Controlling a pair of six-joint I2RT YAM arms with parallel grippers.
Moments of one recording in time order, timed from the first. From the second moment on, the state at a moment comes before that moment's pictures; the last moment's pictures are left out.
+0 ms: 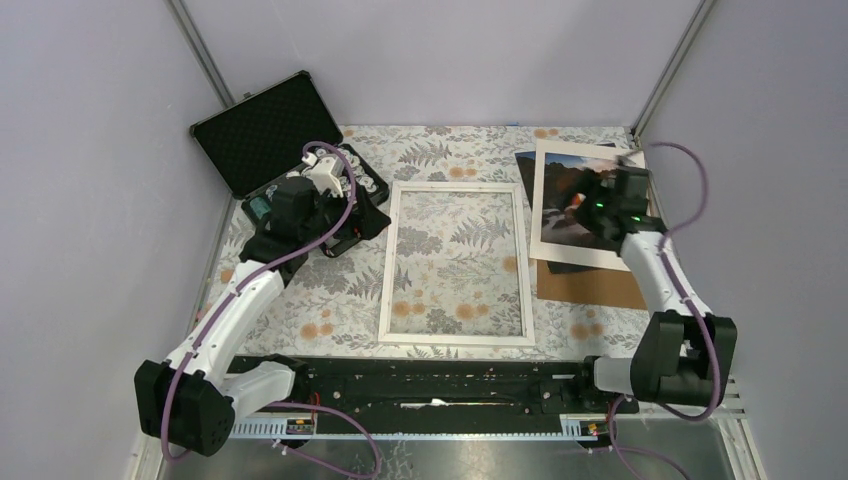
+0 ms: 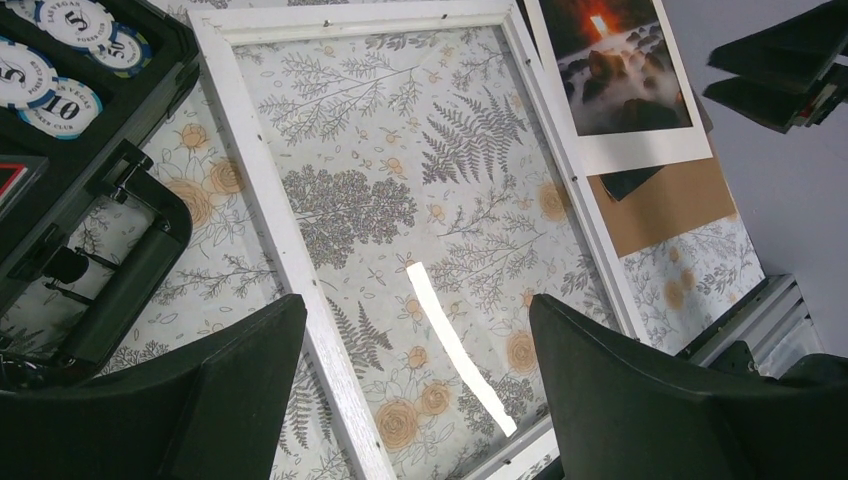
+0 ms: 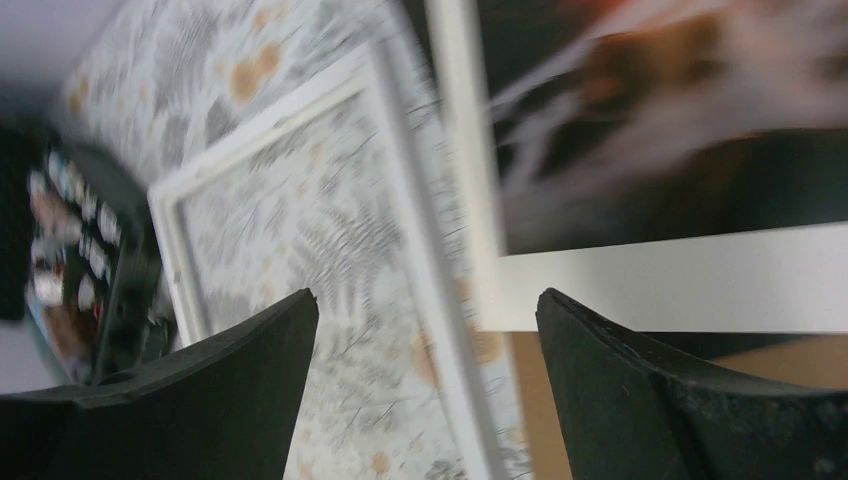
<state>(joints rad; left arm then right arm) -0.29 1.08 0.91 -0.27 0.37 -0.36 0.00 1.33 0.96 -0.31 -0.20 0.53</state>
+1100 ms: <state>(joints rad) -0.34 1.10 0.89 -0.27 0.38 -0.37 -0.76 1.29 0.65 -0.06 -0.05 0.71</state>
